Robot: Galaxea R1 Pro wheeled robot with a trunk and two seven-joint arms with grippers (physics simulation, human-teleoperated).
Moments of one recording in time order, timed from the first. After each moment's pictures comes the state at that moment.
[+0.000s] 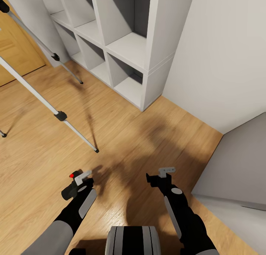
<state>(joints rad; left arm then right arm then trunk) -0.62 -0.04 -0.16 -0.71 0.54 0.06 0.74 -0.41 0.15 0.10 -1.21 0.04 0.41 -0.01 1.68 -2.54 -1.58</state>
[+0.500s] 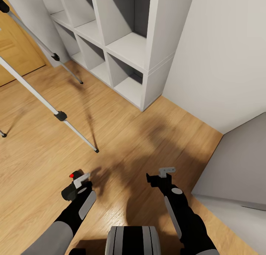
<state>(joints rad) -0.62 -0.03 -0.16 -0.68 0.55 0.06 0.77 -0.41 0.15 0.10 -1.21 0.04 0.41 -0.01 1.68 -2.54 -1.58</state>
